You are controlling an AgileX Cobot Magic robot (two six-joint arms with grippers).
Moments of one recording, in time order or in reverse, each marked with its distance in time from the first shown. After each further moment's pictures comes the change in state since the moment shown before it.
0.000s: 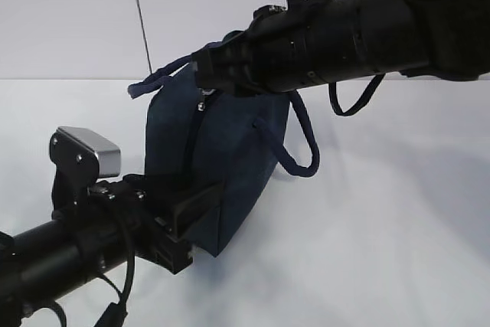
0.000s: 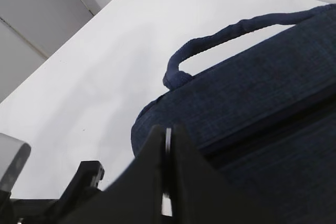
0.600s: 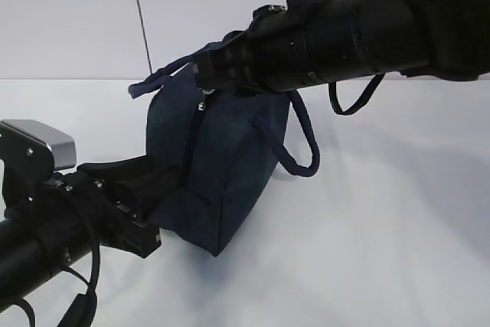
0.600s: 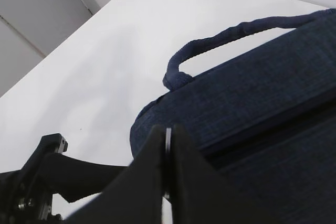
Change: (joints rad) left arm 0.000 -0.109 0.083 -0.172 0.000 0.099; right arm 0.000 0.000 0.000 0.003 -0.004 -0.024
